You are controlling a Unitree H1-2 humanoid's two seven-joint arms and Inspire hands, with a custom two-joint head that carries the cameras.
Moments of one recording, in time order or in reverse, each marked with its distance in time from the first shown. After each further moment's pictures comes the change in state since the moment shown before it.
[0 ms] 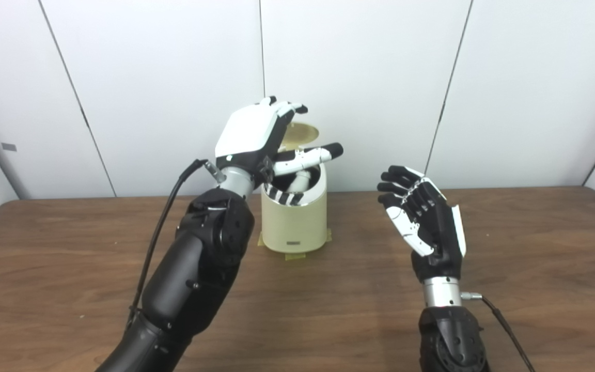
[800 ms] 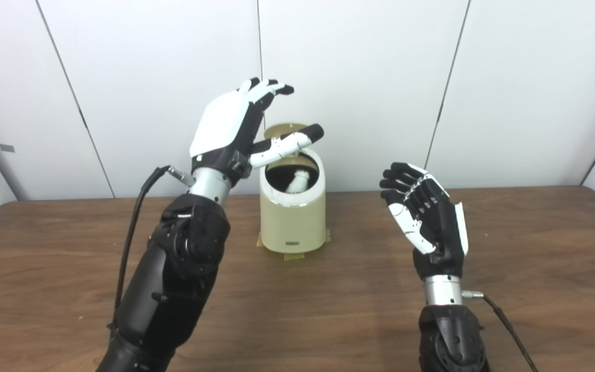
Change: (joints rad) left arm 0.038 0.005 0.084 -0.109 -0.148 -0.052 0.076; right arm 0.002 0.007 0.002 -0.026 -0.014 0.003 -0.024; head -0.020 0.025
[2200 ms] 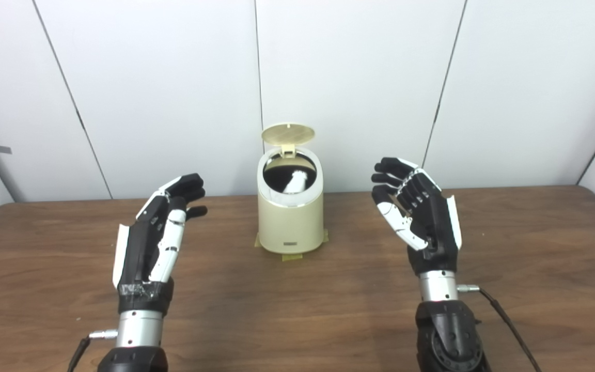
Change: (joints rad) left arm 0.588 -0.141 0.320 -0.244 -0.761 -0.316 0.200; right arm -0.003 -0.025 0.038 -0.015 -0.019 0.004 -0.017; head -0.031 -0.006
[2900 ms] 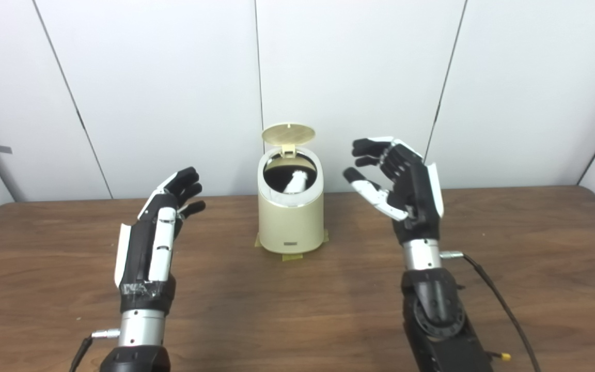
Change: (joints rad) left arm -0.004 -0.018 0.002 -0.002 -0.001 0.003 0.009; right arm -0.101 -0.037 0.040 0.046 -0.022 -0.003 -0.050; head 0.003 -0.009
